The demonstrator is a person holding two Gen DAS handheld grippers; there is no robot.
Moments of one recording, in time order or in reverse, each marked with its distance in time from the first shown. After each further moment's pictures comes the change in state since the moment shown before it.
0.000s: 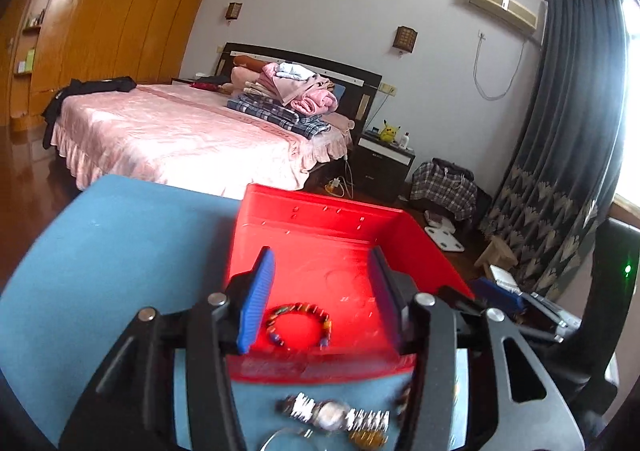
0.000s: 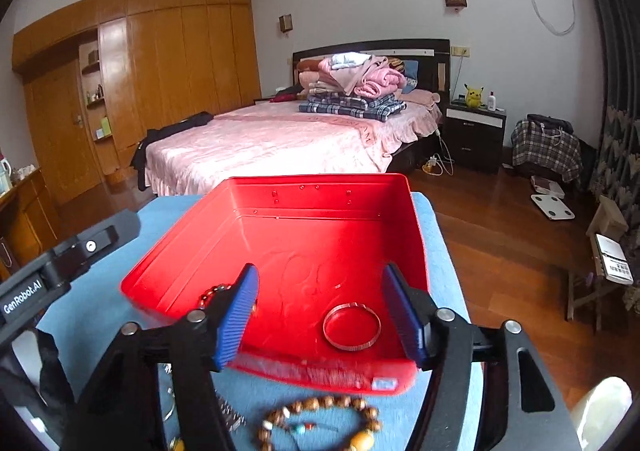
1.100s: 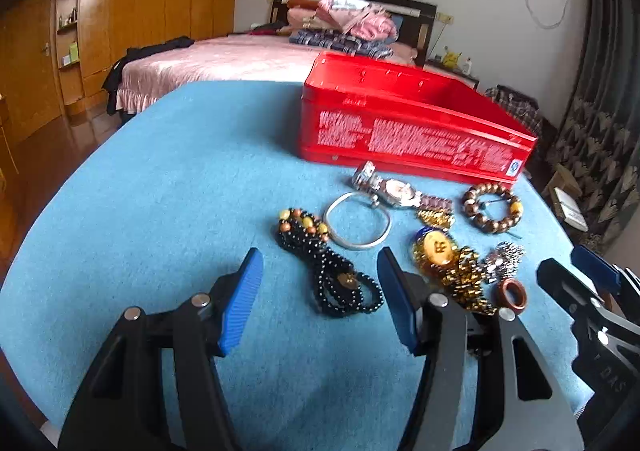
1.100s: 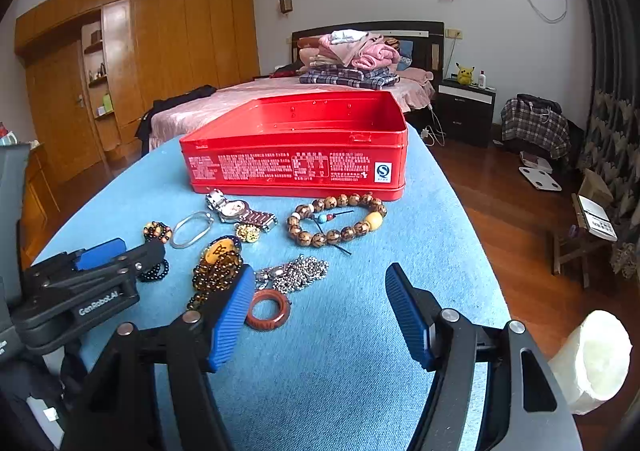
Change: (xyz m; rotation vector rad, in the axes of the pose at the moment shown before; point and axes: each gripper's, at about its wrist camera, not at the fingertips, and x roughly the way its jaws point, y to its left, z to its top) left arm -0.057 -0.006 -0.118 0.038 0.245 0.308; right arm -0.083 0.021 -0.120 -0.009 0.075 -0.021
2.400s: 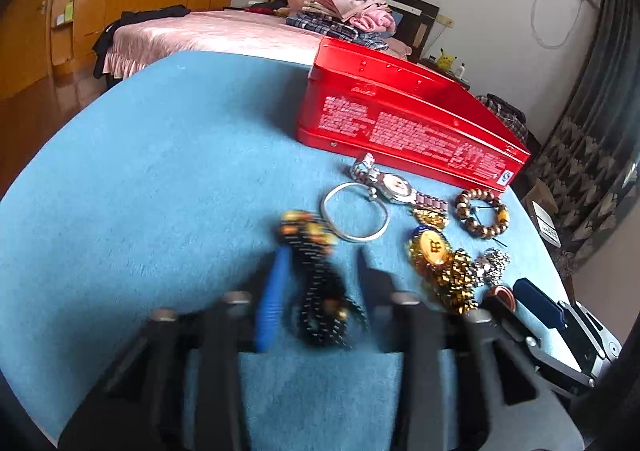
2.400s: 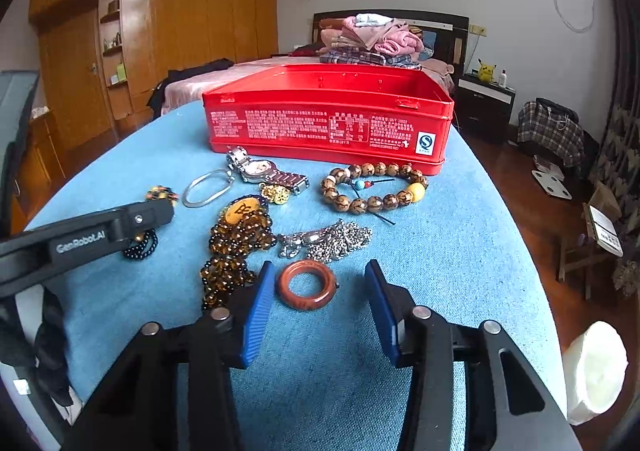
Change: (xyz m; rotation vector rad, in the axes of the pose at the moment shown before) left arm 0.009 0.013 0.003 -0.108 0.046 -0.121; right arm 0.015 0.024 -0.018 -0.086 0.068 0.025
